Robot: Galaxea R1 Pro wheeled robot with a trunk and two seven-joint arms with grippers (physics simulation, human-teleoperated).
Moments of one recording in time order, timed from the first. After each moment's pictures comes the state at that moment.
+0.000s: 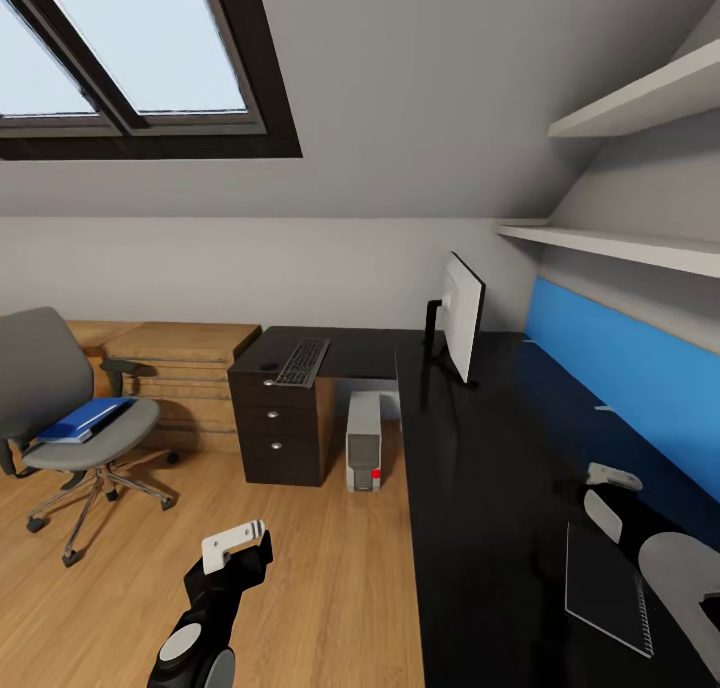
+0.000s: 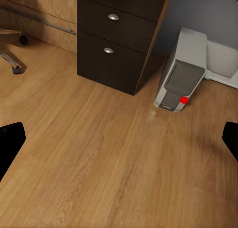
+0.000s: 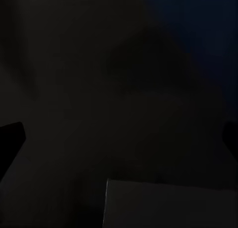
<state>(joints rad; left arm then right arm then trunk) 0.00 -0.12 -0.13 -1.62 0.21 0.39 0.43 -0.89 -0.34 0.20 -0.22 -0.53 0.23 -0.16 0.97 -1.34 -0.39</state>
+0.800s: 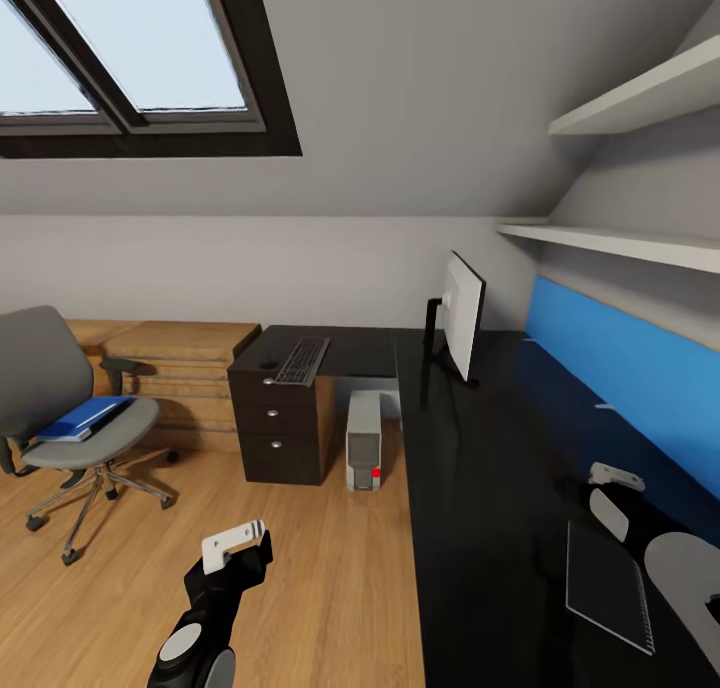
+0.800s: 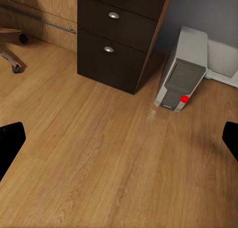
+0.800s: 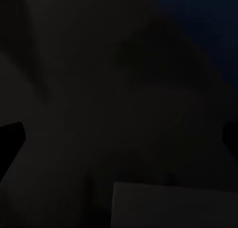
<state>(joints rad) 0.00 -0.13 -0.13 -1.62 0.21 0.39 0.44 -0.89 -0.36 0.20 -0.22 -0.58 0.23 -0.12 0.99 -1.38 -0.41</state>
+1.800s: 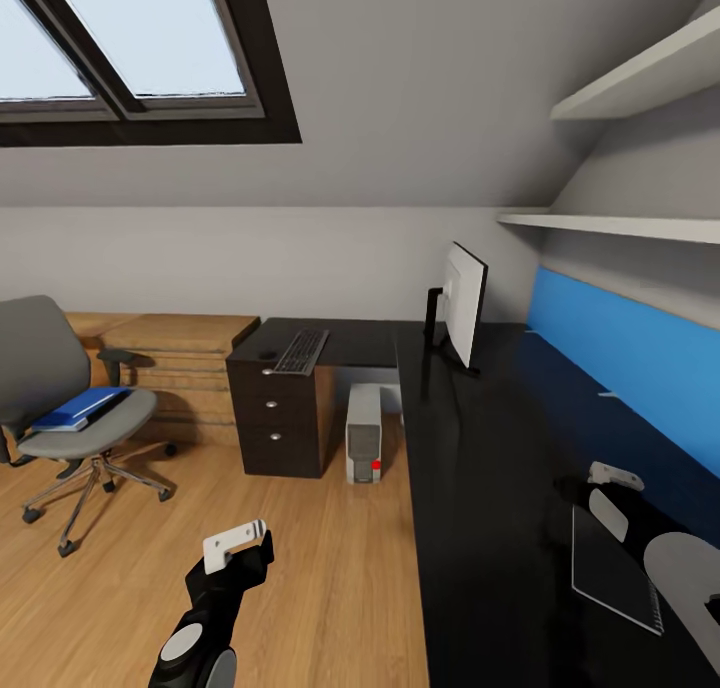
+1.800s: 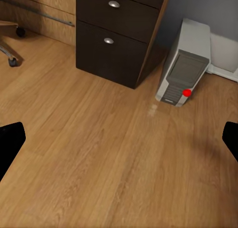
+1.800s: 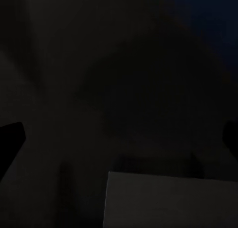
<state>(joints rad) 0.00 -0.13 -0.14 -1.62 0.21 0.39 0.43 -0.89 -0.36 0.20 -0.22 -0.57 0.22 -0.12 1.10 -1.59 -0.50</state>
